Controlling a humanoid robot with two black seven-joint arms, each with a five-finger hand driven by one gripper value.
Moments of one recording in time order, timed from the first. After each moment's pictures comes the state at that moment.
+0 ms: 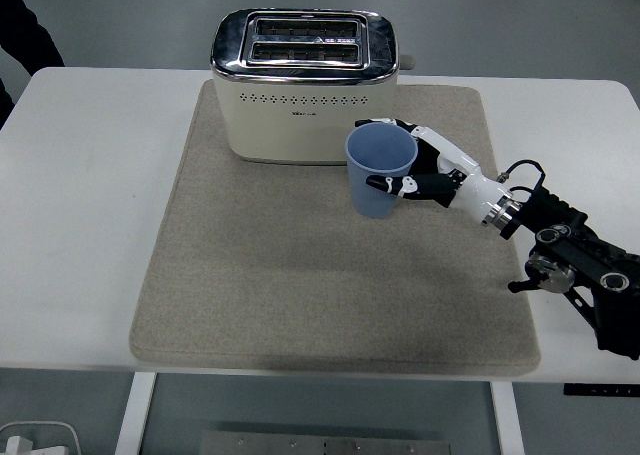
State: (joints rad) left arm 0.03 0.00 -0.03 -0.14 -0.05 -0.02 -0.06; right arm 0.76 -0.19 0.55 0.78 -0.80 0.39 0.61
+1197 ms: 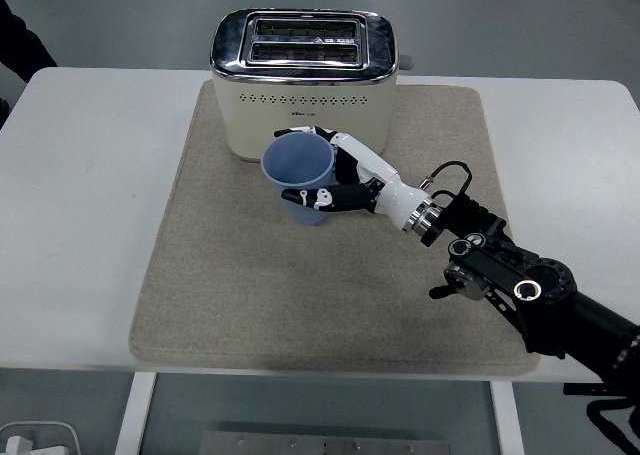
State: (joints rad) left arm 0.03 0.00 -0.03 -0.14 -0.05 -0.02 -0.06; right arm 0.78 0.00 0.49 0.77 -0.87 0.18 0.58
